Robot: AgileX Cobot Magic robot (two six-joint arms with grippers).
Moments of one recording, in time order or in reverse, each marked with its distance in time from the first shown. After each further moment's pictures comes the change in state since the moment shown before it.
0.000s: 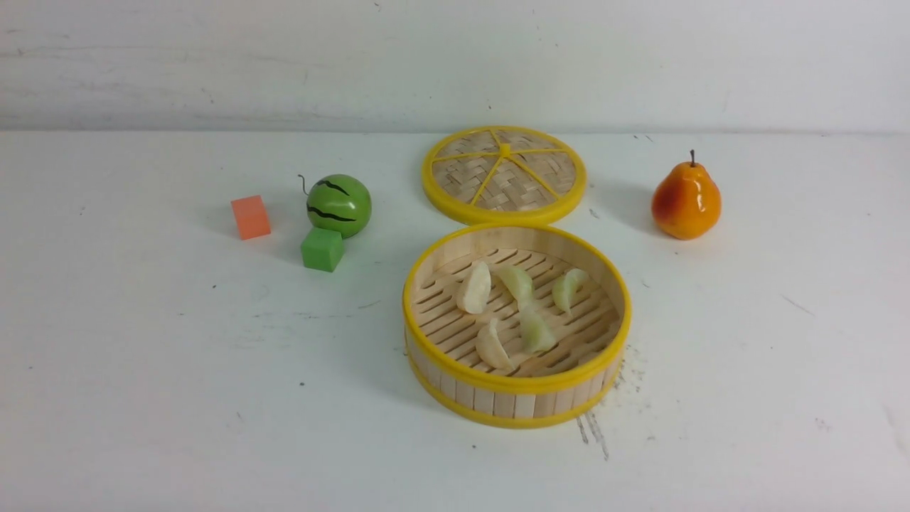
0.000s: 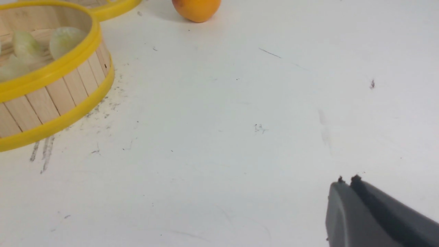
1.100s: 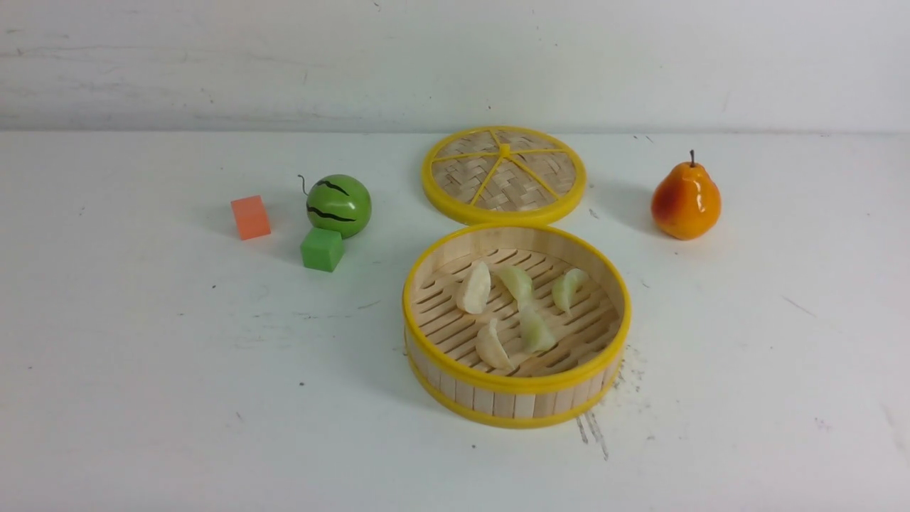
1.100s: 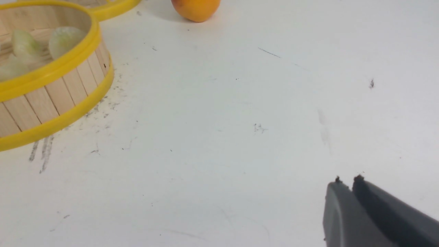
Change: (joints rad) right arm 0.000 0.000 0.000 0.000 0.000 0.000; left arm 0.005 0.000 0.001 -0.003 0.016 0.044
